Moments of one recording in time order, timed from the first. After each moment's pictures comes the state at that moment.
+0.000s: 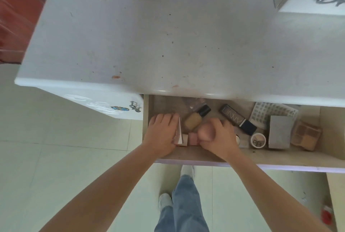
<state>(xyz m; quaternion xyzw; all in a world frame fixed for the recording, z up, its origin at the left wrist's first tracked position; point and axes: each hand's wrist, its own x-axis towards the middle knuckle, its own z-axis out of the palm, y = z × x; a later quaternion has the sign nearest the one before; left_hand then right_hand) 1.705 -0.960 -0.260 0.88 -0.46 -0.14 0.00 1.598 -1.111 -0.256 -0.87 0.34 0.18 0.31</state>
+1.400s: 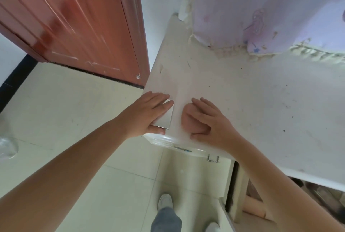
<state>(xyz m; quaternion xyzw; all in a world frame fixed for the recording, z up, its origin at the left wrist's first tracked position) 2.030 -0.732 -0.235 0.82 -0.57 0.01 0.10 1.908 -0.943 -0.202 -0.94 -0.02 0.09 0.32</state>
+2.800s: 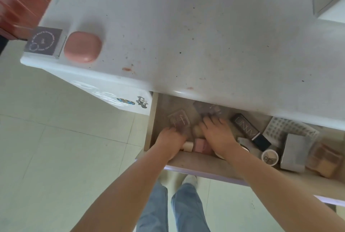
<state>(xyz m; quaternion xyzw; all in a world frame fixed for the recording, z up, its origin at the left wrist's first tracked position) 1.705 -0.979 -0.298 0.83 -0.44 -0.33 -0.12 1.642 -1.120 -0.309 -0.98 -0.03 0.17 -0.06</state>
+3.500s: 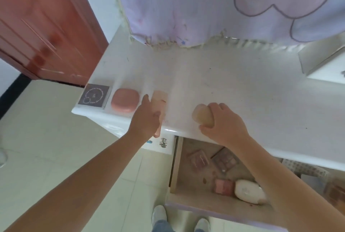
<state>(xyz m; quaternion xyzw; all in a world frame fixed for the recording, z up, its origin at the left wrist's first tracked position) 1.847 -0.913 -0.157 0.90 -0.07 -0.20 0.38 1.758 -1.082 -0.143 -0.96 0.17 0.14 0.17</state>
